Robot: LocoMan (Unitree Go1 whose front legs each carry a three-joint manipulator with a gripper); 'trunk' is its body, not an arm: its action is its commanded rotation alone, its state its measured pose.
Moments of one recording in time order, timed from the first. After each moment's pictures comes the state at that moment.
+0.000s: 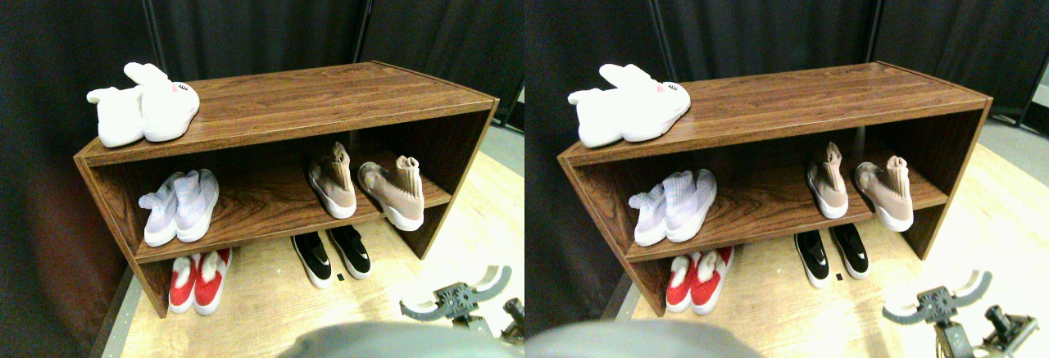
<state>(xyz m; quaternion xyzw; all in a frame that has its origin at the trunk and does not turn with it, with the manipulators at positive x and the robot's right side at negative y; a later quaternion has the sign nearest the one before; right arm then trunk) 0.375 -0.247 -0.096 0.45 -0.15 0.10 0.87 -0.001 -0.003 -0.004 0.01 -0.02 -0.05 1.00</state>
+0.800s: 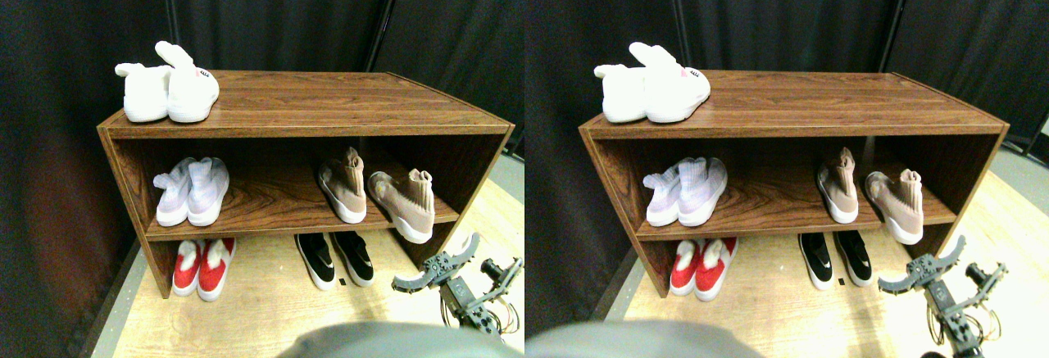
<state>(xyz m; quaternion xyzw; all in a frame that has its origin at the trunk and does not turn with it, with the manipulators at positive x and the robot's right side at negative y) 0.417 -0.241 -0.096 0.50 -0.04 0.08 0.86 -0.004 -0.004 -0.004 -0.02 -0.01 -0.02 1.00</state>
